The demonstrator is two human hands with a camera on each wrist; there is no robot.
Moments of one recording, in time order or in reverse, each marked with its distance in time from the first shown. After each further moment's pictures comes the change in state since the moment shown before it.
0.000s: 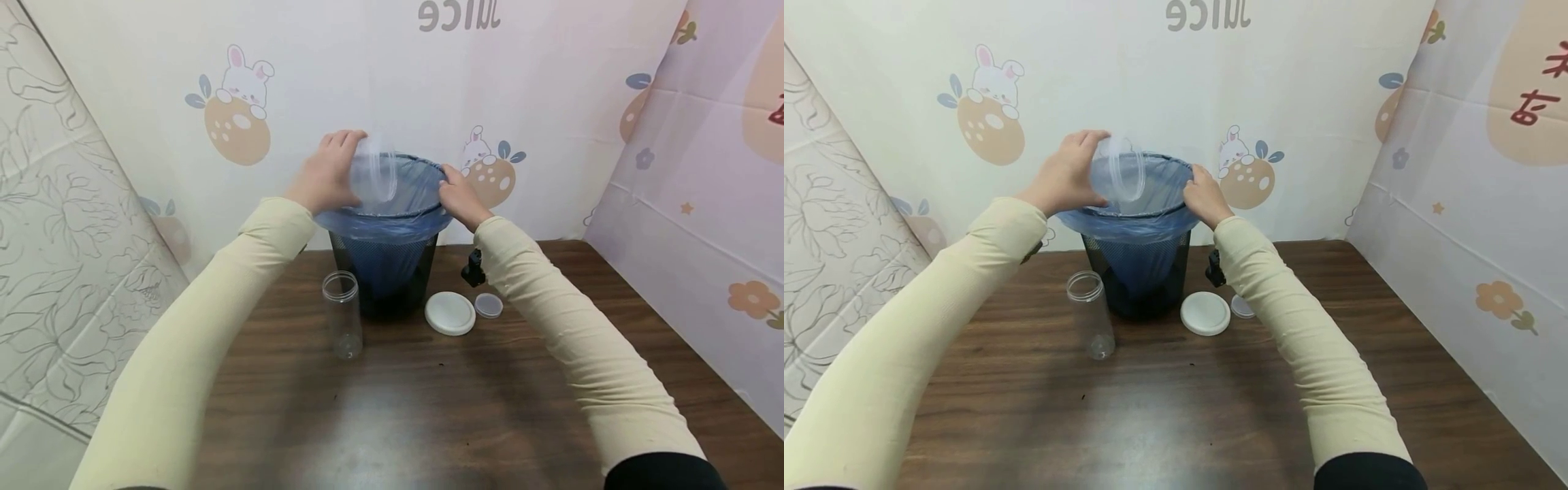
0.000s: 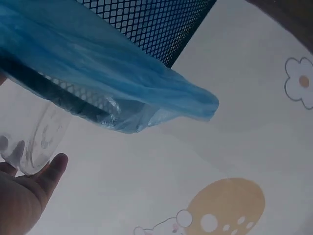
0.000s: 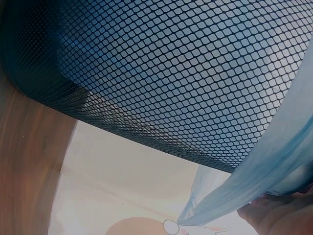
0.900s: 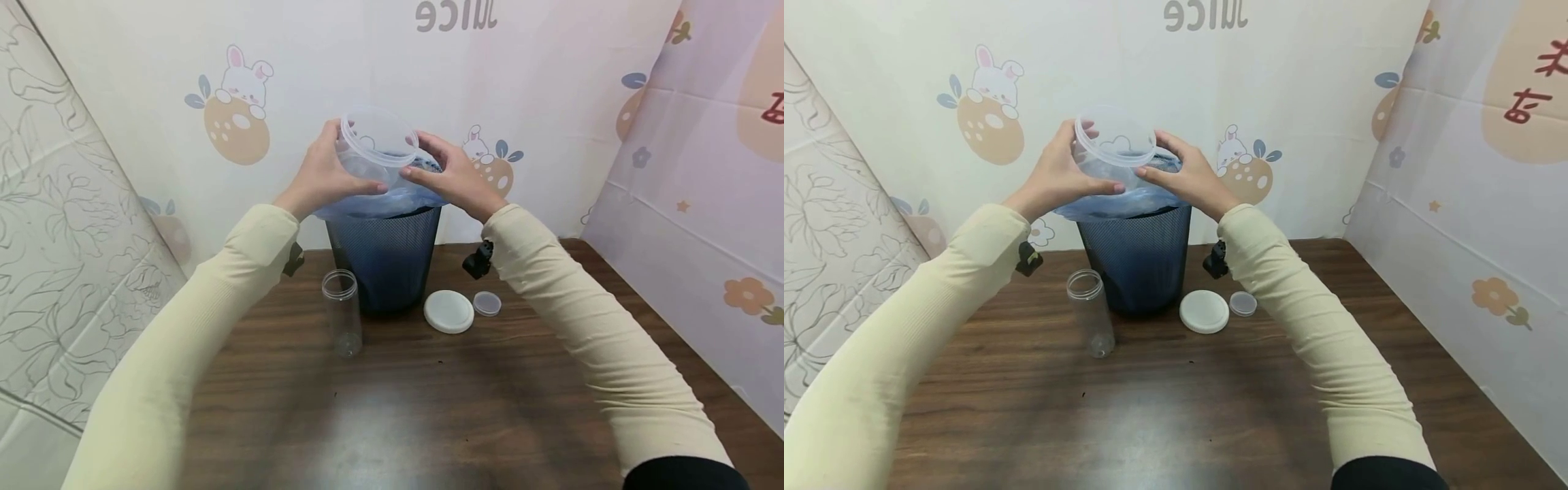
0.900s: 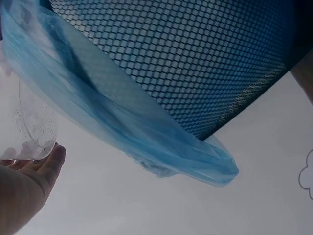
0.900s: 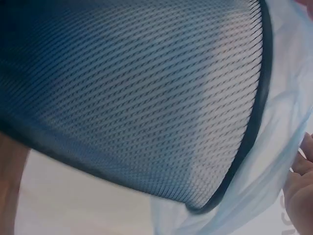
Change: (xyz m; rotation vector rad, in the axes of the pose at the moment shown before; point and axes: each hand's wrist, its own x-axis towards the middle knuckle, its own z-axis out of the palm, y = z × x) left_hand -0.016 0.019 -0.010 -0.601 0.177 -0.156; right_hand -0.028 -0.043 -0.020 0.303 -0.096 -0.391
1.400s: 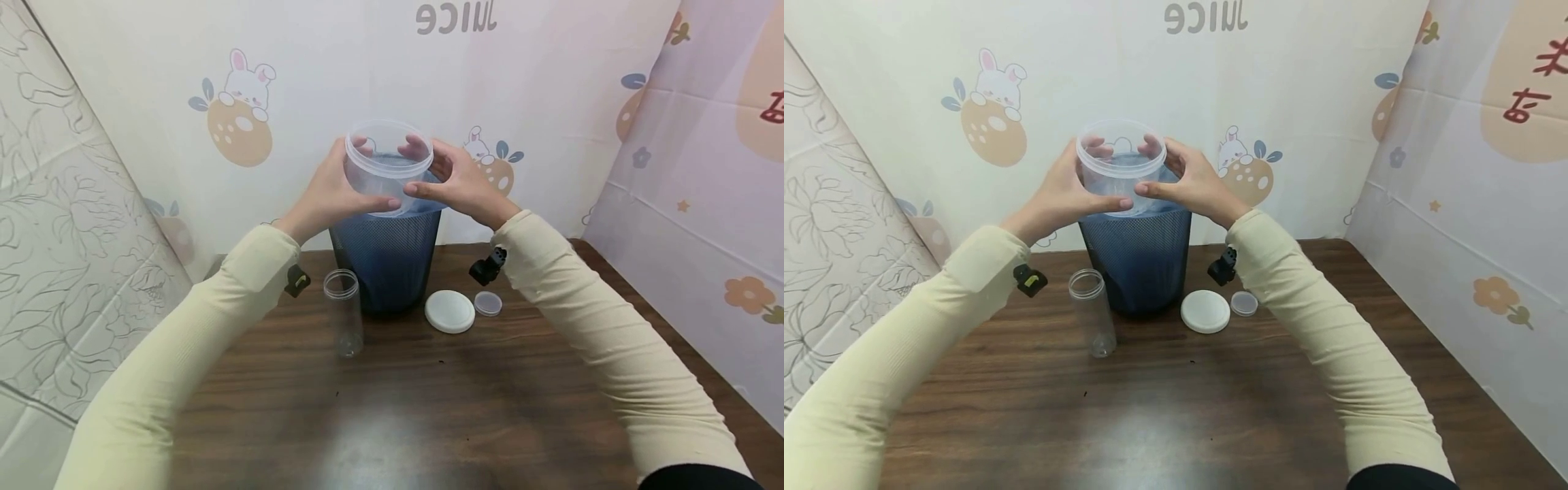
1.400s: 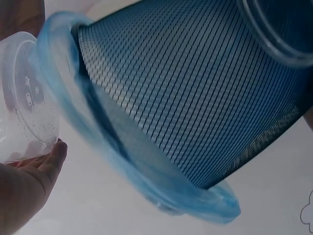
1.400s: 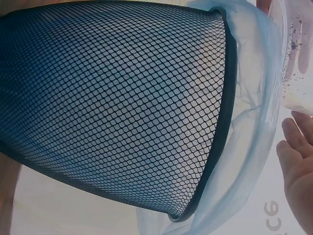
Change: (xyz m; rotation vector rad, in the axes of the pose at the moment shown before) left_hand -0.031 0.017 0.009 -0.175 -0.067 0.043; right_hand -0.015 -0.013 0.000 0.157 -0.103 -0.145
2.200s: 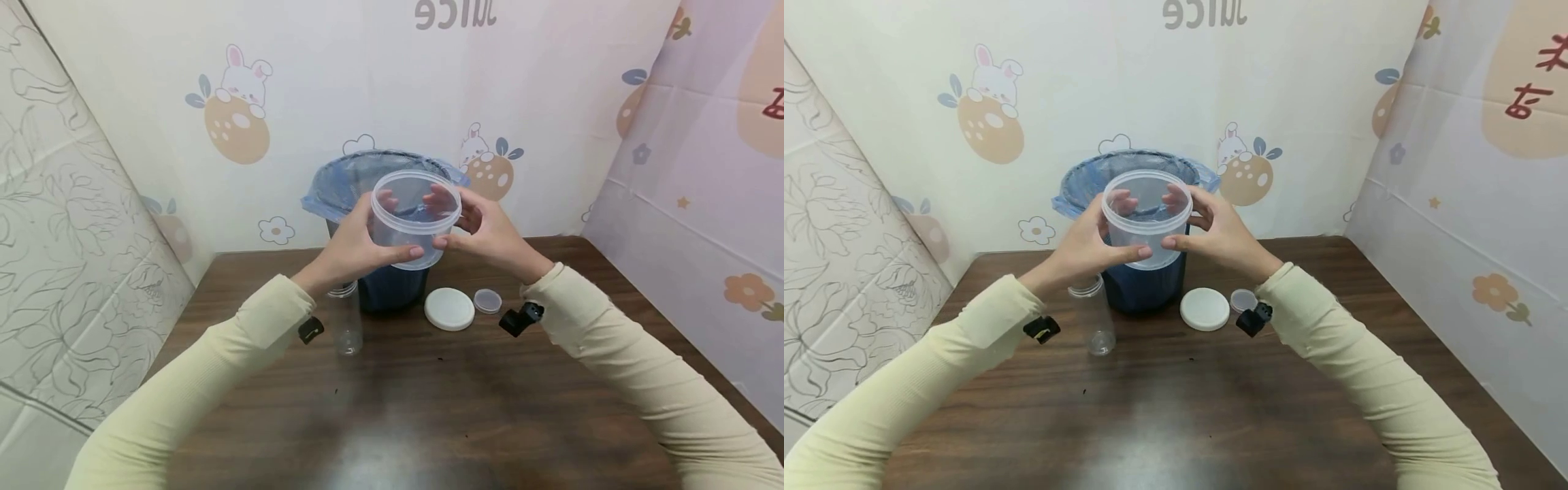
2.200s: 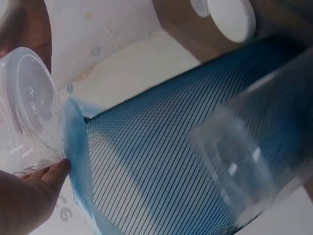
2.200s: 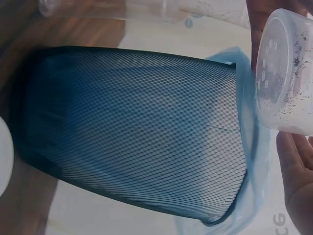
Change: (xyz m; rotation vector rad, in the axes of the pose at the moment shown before) left_hand -0.050 0.001 0.049 -0.063 -0.088 -0.082; right_hand -0.071 0.008 0.008 0.024 0.039 0.028
